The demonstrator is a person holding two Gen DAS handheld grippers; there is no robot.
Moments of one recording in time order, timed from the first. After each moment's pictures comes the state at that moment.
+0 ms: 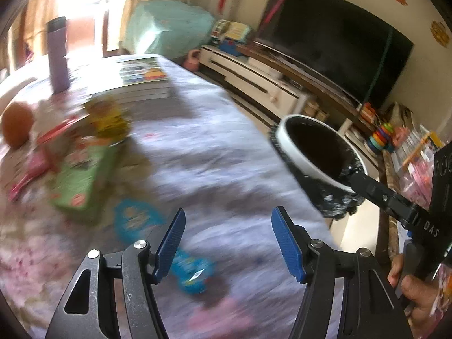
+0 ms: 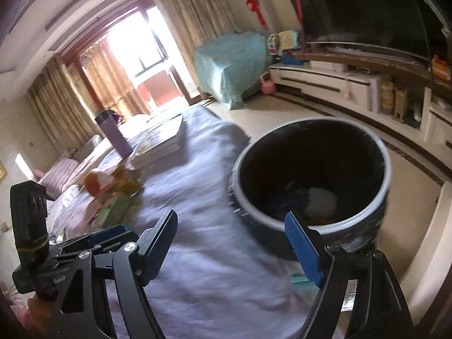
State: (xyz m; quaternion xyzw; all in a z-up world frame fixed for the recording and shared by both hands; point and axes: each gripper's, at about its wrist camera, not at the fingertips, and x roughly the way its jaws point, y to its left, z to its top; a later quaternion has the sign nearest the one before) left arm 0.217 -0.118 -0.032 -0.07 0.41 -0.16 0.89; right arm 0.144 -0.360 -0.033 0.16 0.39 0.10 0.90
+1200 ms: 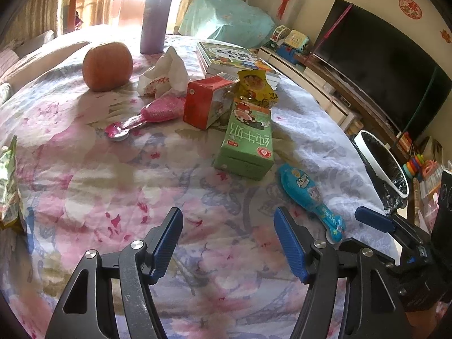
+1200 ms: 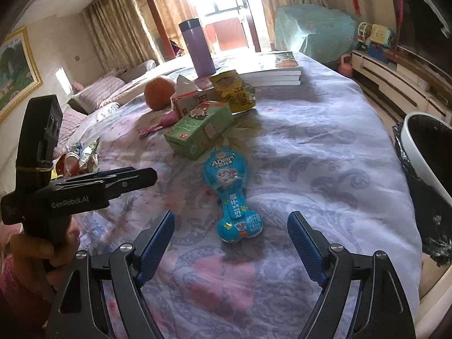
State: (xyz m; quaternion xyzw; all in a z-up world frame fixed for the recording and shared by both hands) left arm 0.185 0.001 -0.040 -0.12 0.44 -0.07 0.89; right arm 0.129 -0.194 -0.069 0.02 0.45 0.25 0.86
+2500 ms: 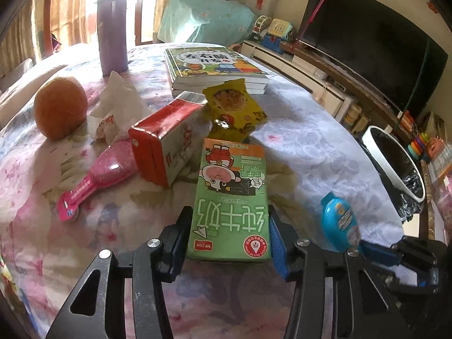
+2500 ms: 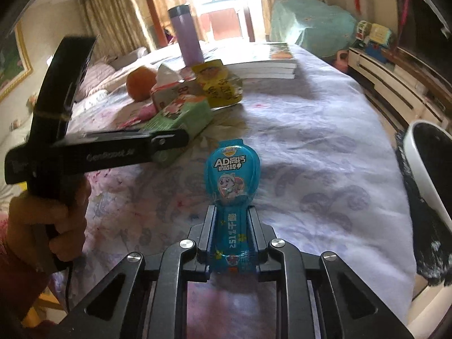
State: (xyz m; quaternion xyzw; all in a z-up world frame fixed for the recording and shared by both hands) left arm 0.273 -0.032 -0.058 -0.06 0.44 -0.10 0.89; right arm 0.154 -0.197 -0.081 -0.01 0.47 0.23 0.85
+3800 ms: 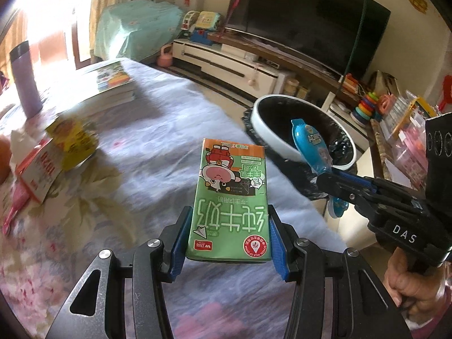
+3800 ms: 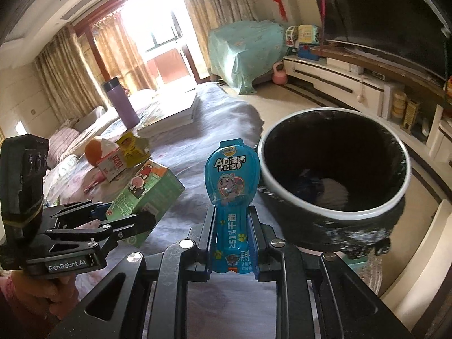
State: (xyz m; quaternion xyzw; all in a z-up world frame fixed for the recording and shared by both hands) left arm 0.241 -0.165 -0.024 0.00 0.43 -0.23 0.87; right arm 0.138 -0.334 -0.044 0.09 0.41 0.11 0.90
